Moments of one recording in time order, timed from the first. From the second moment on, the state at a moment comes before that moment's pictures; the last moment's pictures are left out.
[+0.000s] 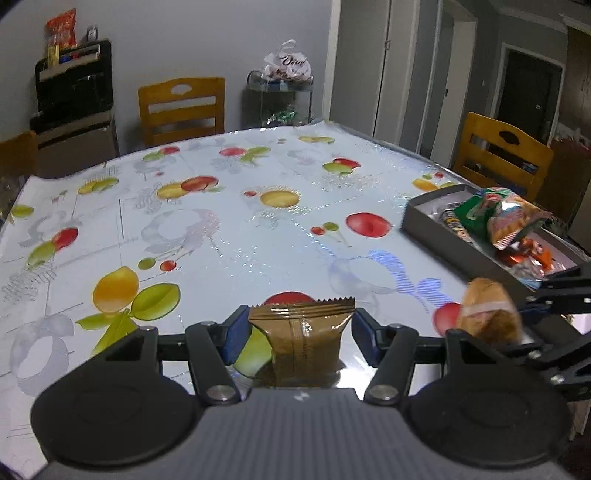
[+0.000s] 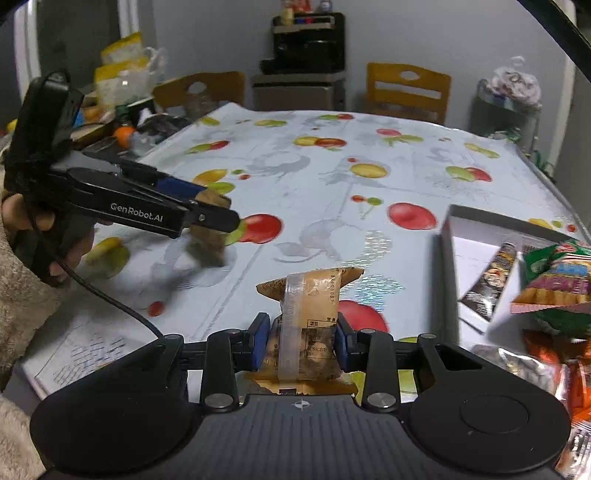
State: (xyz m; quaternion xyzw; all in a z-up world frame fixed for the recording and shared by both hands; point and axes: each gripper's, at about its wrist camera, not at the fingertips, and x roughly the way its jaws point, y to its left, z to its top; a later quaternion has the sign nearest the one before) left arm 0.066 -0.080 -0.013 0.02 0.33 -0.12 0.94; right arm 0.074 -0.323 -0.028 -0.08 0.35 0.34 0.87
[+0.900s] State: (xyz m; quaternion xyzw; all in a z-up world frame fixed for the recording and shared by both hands) left arm 0.070 -0.191 0.037 0.06 0.28 -0.22 0.93; right arm 0.038 -0.423 0.010 -0.04 0.26 0.33 0.91
